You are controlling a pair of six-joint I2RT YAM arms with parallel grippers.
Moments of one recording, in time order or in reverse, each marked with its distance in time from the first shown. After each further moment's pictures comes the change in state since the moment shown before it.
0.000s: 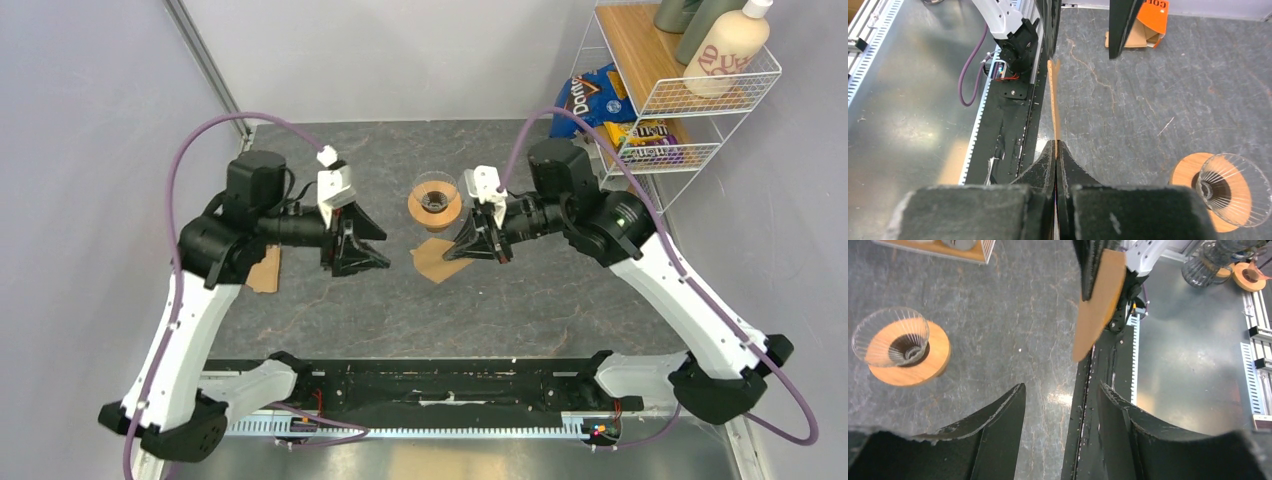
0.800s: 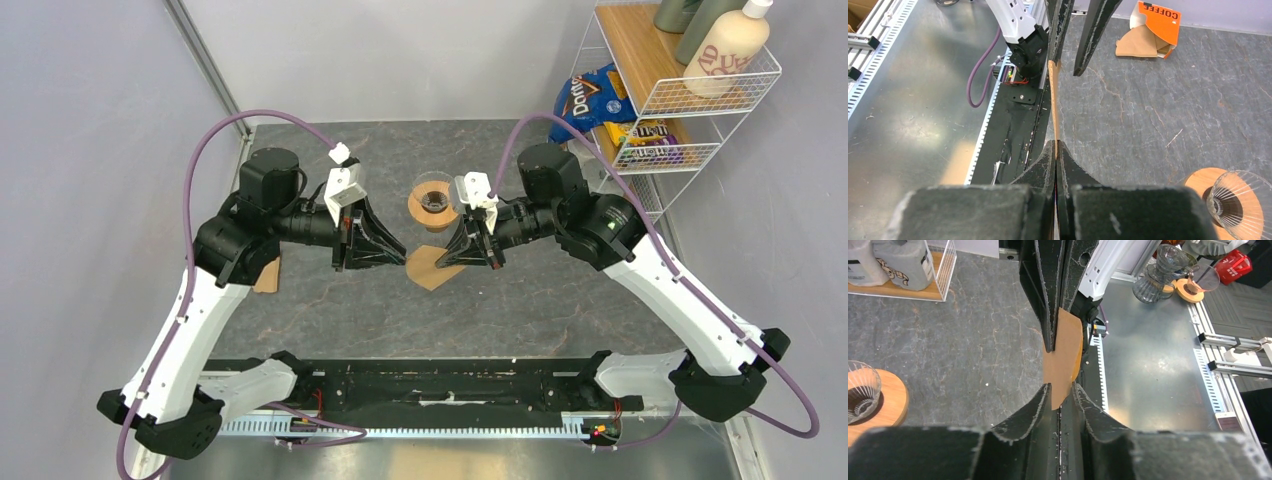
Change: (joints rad) left arm -0.079 -0.029 -0.050 0.197 0.119 -0.163; right arm 0.051 -0.018 -0.031 0.043 -0.001 0.020
